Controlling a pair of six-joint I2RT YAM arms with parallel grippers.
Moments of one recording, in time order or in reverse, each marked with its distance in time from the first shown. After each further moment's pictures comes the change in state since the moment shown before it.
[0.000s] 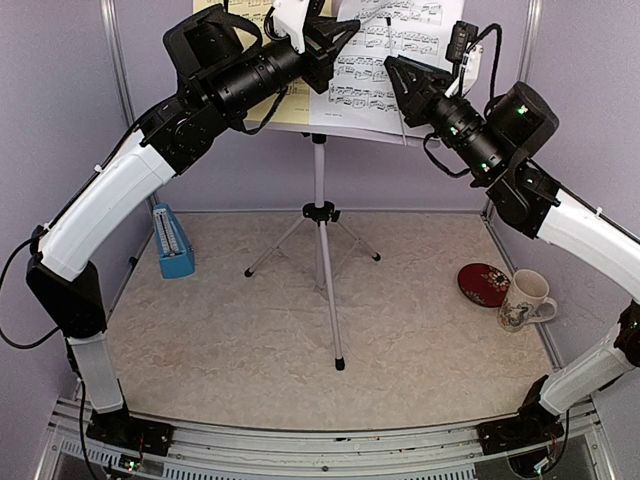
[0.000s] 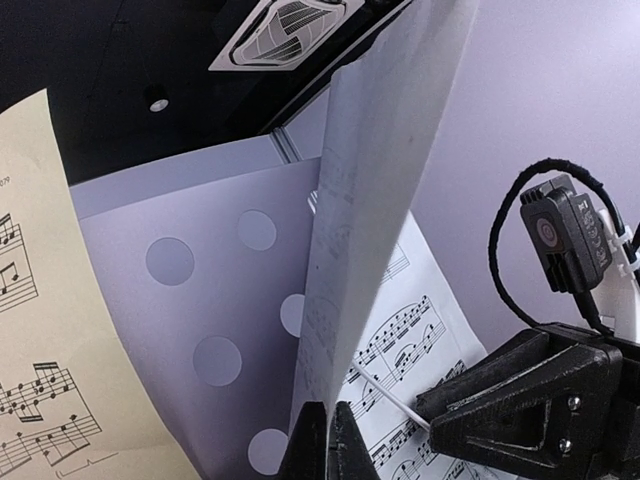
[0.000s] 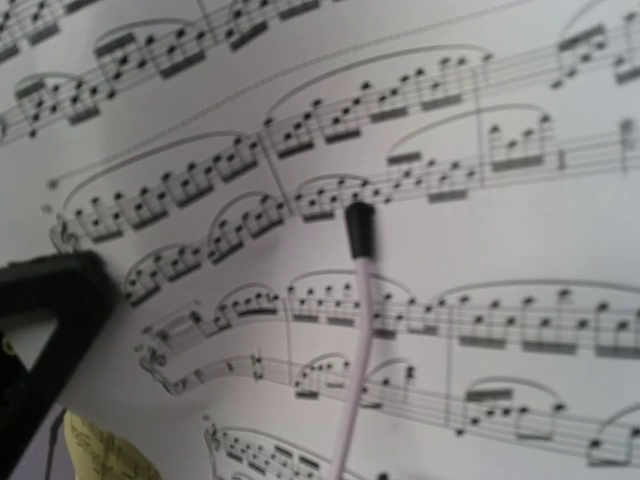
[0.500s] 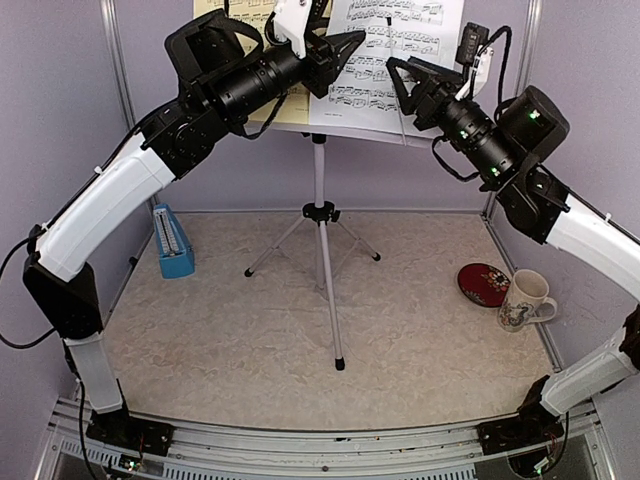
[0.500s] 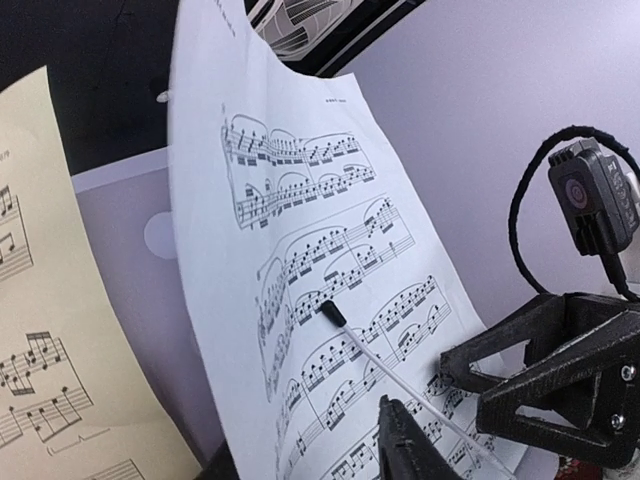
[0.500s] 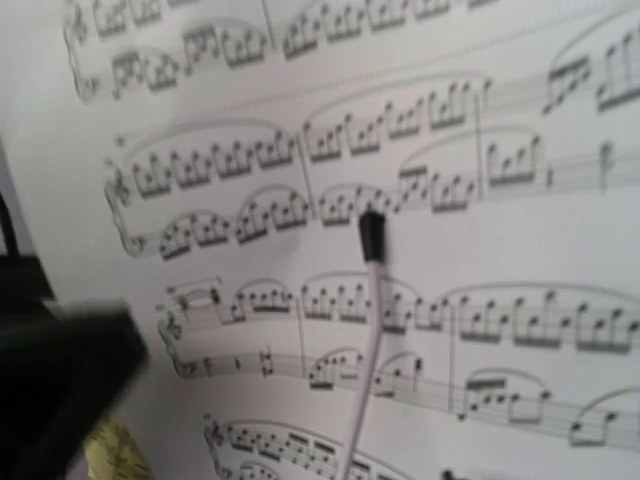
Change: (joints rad) left arm -0.005 -0.017 -0.043 0.022 -0.026 0.009; right arm 0.000 -0.043 -0.039 0.000 -0.016 -0.005
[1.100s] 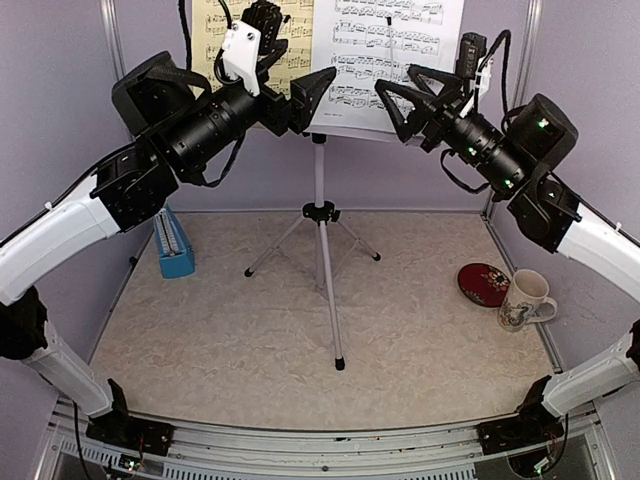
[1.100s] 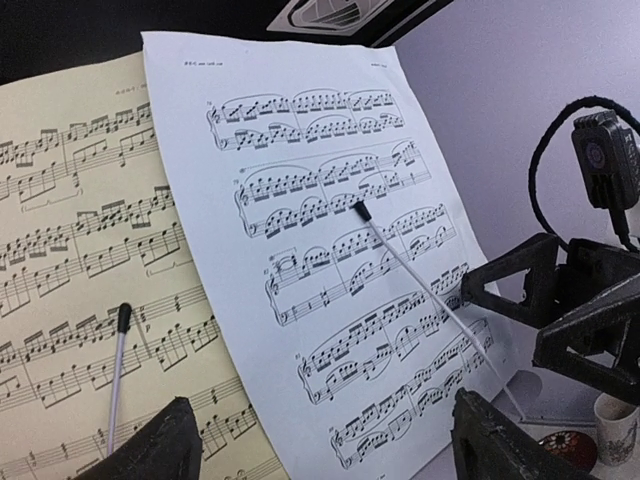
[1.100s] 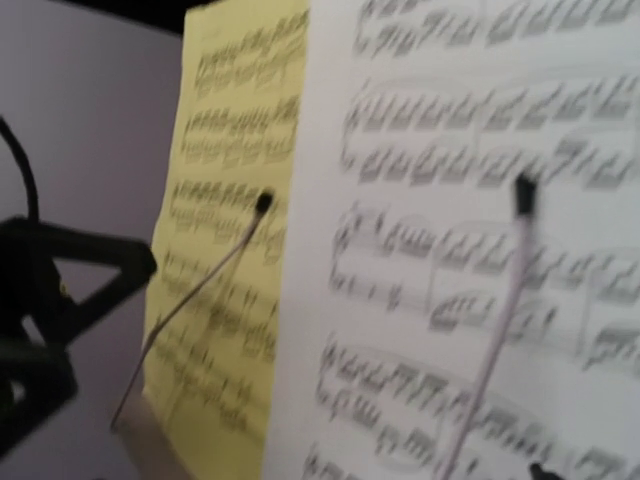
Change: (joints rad) left arm -0.061 -0.341 -0.554 0.204 -0.206 -0.013; right arm 0.000 -0.069 -0.061 -0.051 -0.153 -0.124
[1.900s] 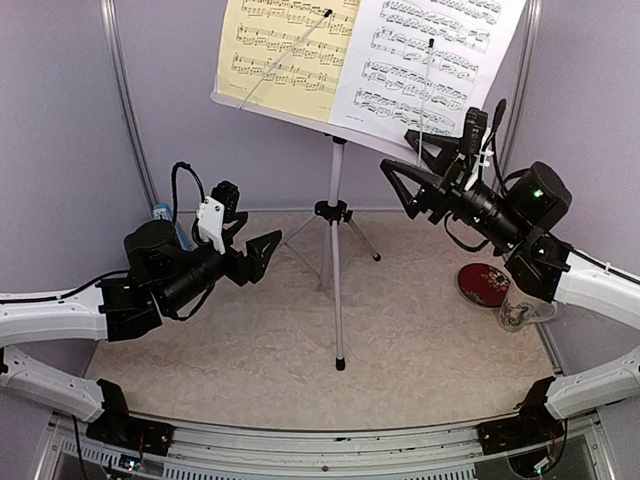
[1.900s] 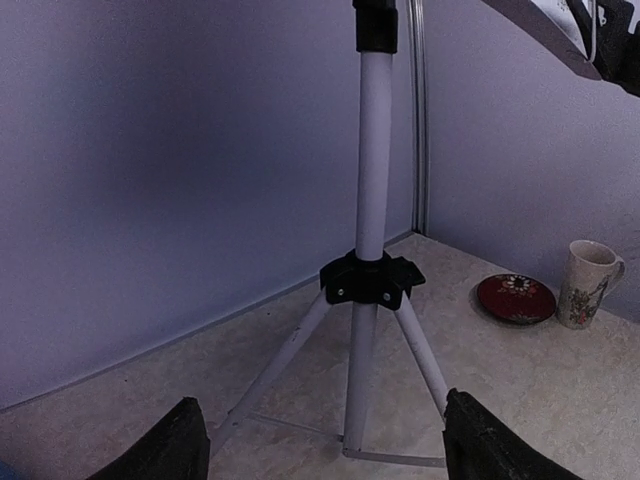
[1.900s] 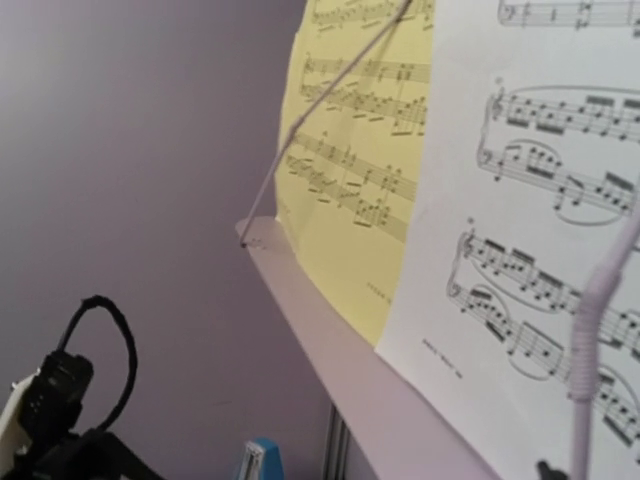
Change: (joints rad) left arm 0.062 -0.402 -1.021 0.252 -0.130 -0.419; right arm -0.018 -0.136 -0.430 0.208 -0.179 0.054
